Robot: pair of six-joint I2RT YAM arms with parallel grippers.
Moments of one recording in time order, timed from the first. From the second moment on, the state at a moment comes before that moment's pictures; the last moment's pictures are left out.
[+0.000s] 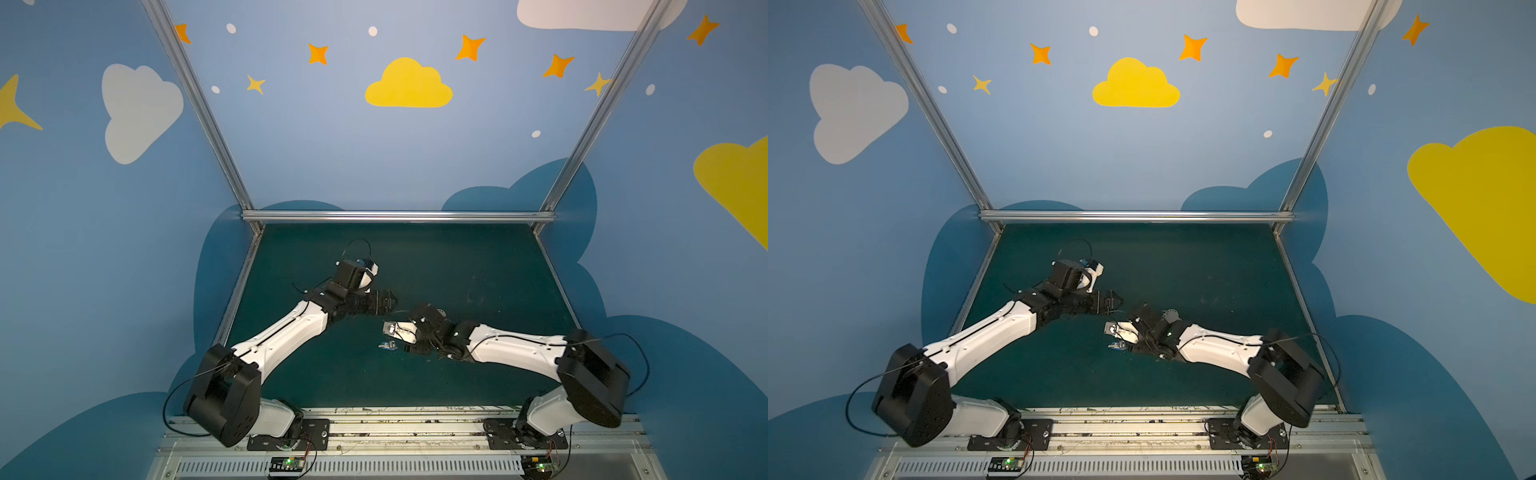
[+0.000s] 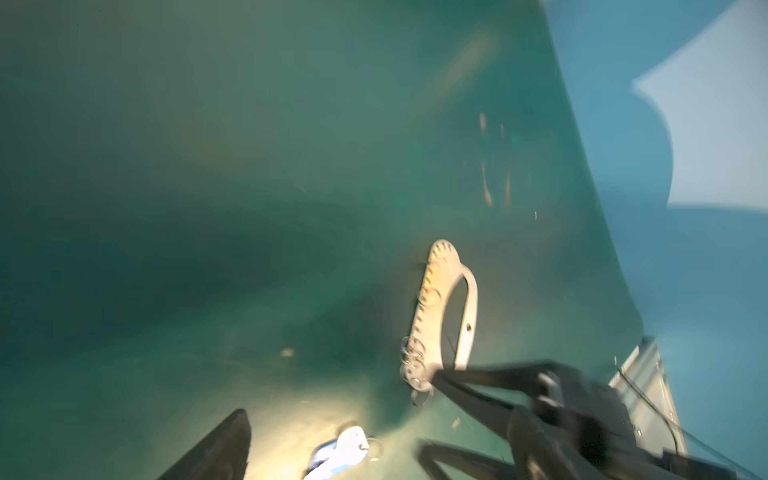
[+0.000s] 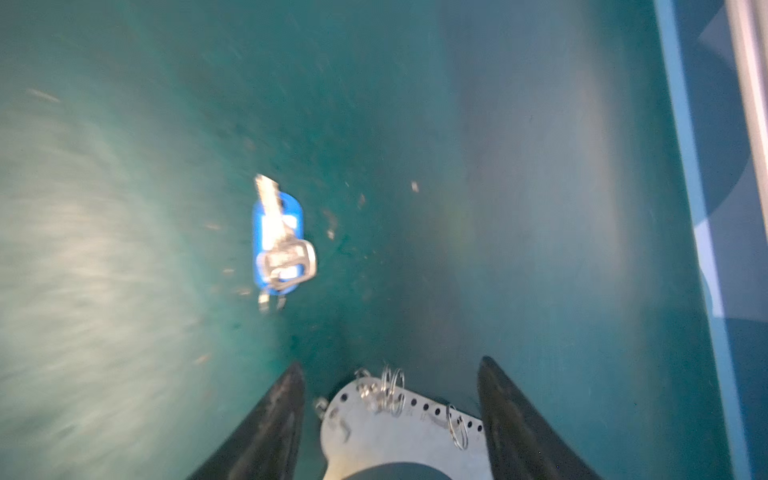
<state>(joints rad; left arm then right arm) -0.48 1.36 0.94 -0.35 0.28 -0.44 0.97 1.47 0.82 -0.18 0.09 -0.60</state>
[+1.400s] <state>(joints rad) -0.51 1.13 0.73 -0.28 0.11 -0.32 0.71 1.61 0.87 -0.44 -0.29 -1.00</state>
